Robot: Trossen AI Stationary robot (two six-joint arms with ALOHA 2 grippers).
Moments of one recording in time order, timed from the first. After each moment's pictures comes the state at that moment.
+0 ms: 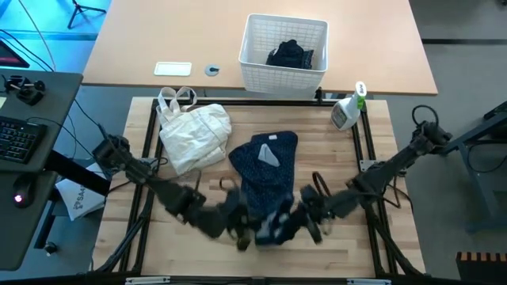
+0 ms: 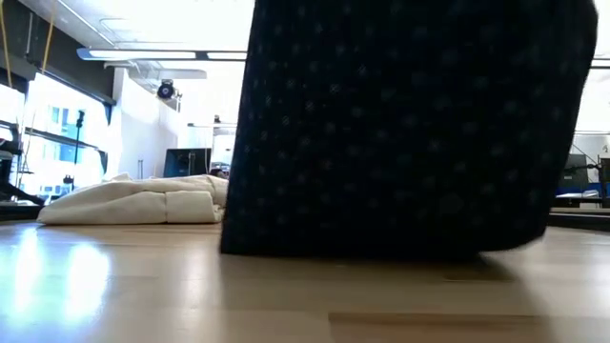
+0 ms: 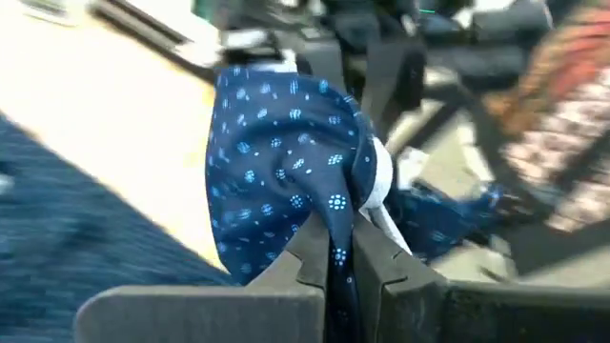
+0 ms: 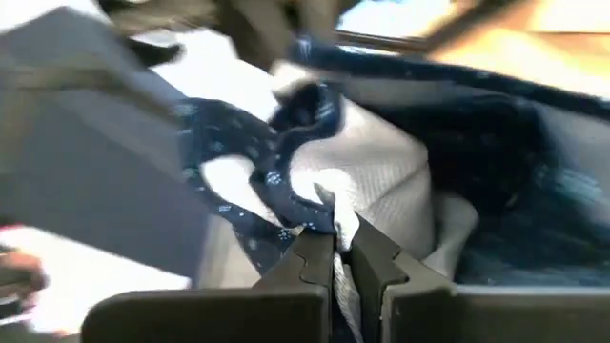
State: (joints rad) left arm -0.57 1.70 1.50 -0.25 -0.59 -0.79; right arm 0.61 1.33 0.98 0.04 0.28 0.81
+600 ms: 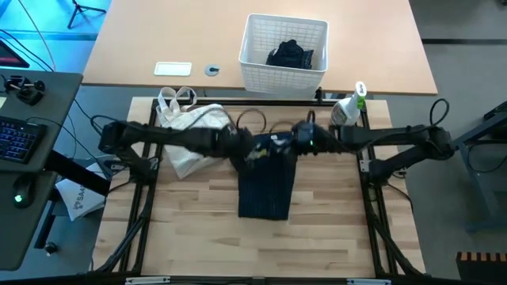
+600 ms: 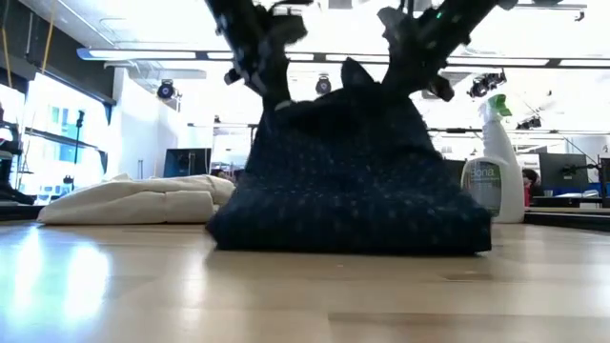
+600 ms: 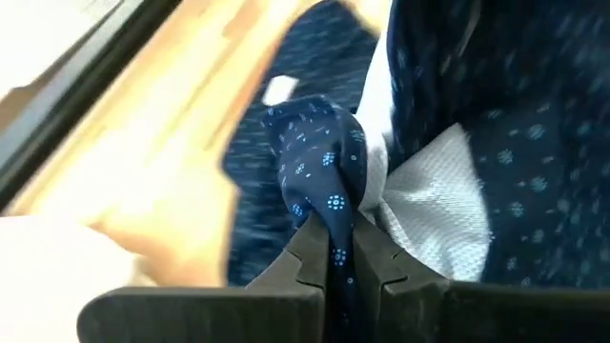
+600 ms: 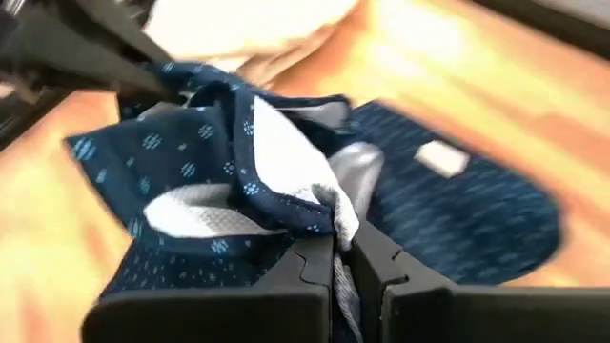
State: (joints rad) left arm 0.01 1.66 1.36 -0.68 -0.40 -0.39; right arm -0.08 1.30 1.00 -0.47 0.23 0.63
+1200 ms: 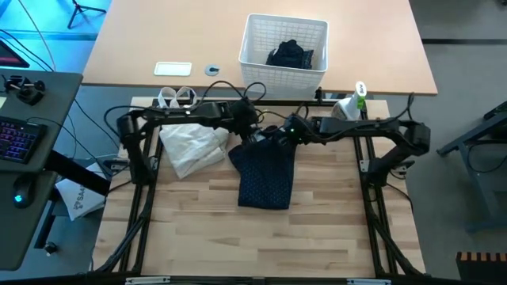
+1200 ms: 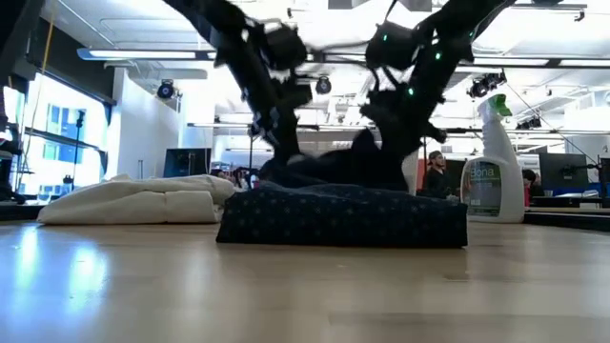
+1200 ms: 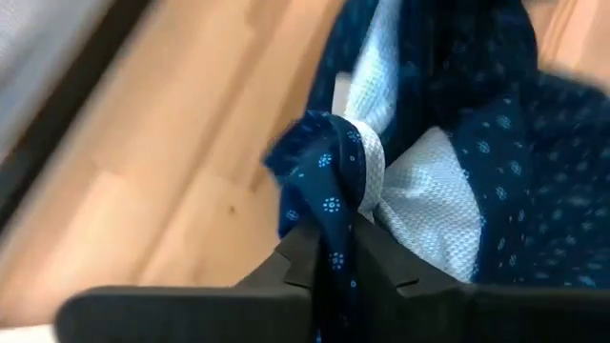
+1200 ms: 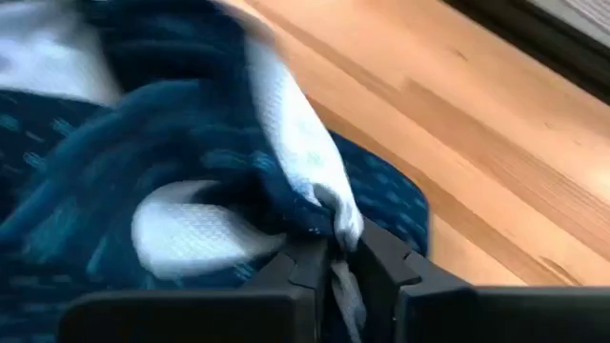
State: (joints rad) left arm 0.37 1.82 1.35 -0.51 -0.06 -0.03; right arm -0.31 1.55 1.00 -0.47 0.28 0.49
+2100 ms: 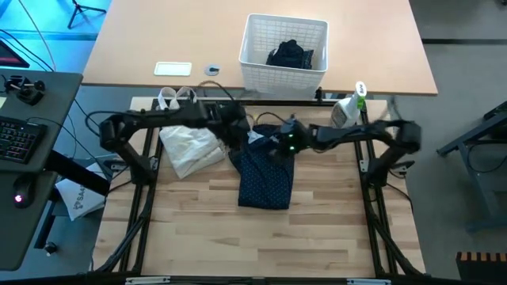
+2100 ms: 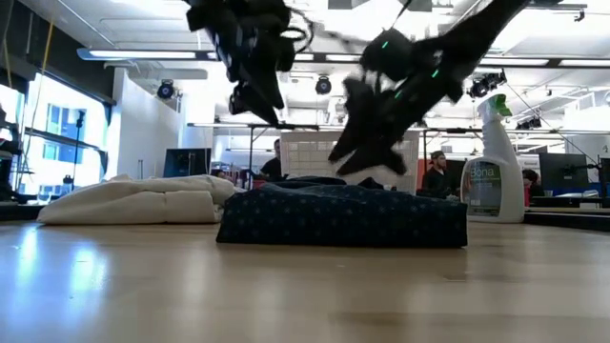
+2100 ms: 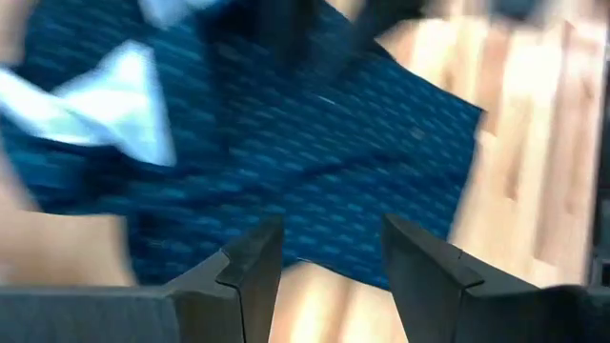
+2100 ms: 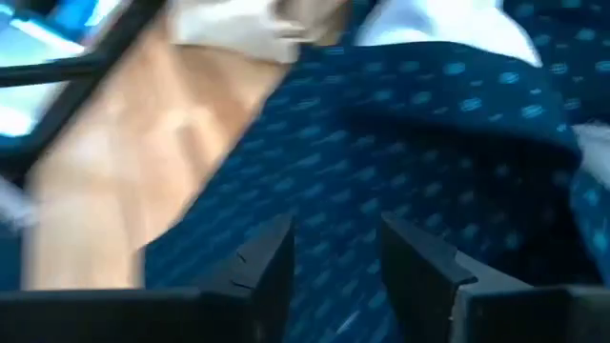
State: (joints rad) left arm 0.31 1.65 1.35 -0.76 0.29 -0.14; right arm -0.28 1.62 0.87 0.04 -0.24 0.55
